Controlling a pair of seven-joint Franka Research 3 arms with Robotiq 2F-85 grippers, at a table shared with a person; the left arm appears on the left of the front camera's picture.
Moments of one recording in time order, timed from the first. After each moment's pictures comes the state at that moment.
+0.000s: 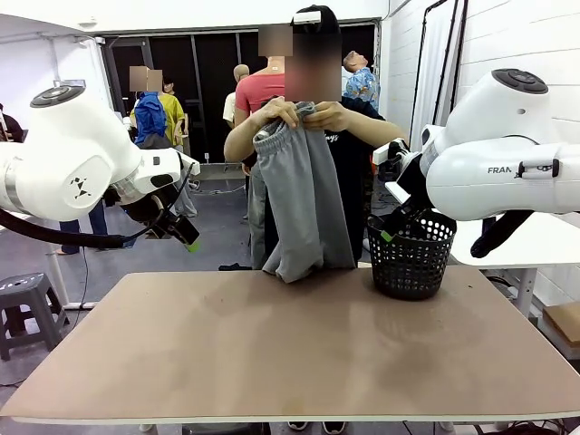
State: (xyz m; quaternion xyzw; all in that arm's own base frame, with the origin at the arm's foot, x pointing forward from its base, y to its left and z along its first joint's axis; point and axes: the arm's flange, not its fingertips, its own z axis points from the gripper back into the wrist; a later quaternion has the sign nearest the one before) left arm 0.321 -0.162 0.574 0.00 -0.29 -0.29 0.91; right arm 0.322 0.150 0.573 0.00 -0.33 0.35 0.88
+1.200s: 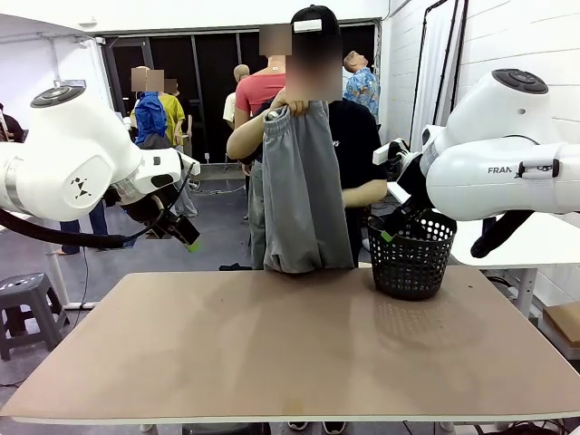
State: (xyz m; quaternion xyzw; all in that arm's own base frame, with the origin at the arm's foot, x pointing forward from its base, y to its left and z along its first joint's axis) left arm 0.321 -0.162 0.574 0.00 -0.29 -0.29 0.91; right arm 0.322 0.150 0.573 0.00 -0.33 0.35 0.88
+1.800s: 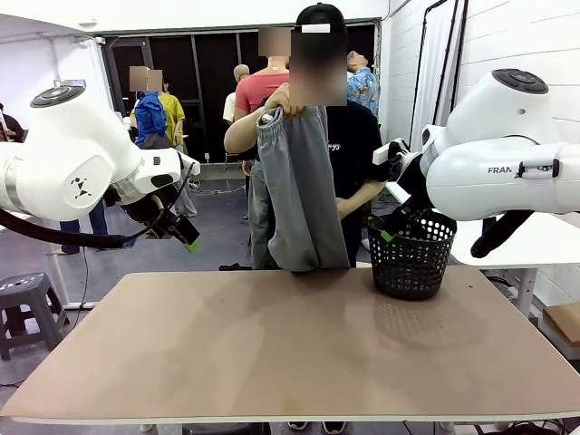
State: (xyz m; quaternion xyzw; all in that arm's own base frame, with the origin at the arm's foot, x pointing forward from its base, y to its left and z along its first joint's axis) left arm 0.321 -0.162 0.574 0.00 -0.29 -0.29 0.91; right arm 0.322 0.150 0.573 0.00 -0.33 0.35 0.88
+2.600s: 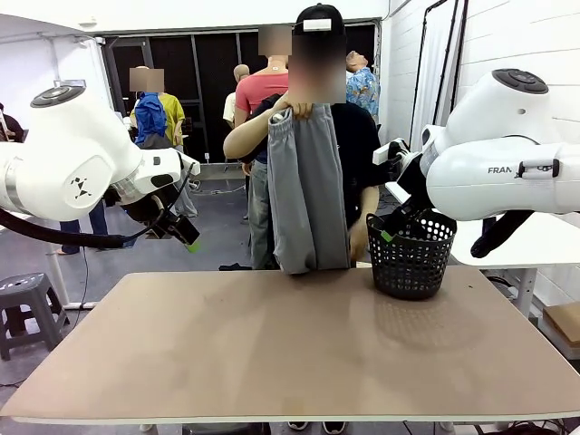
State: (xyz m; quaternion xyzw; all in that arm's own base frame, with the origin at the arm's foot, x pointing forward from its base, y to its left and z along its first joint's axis) left arm 0.321 -0.162 0.574 0.00 -0.29 -0.29 0.91; right arm 0.322 0.150 0.573 0.00 -0.33 0.35 0.88
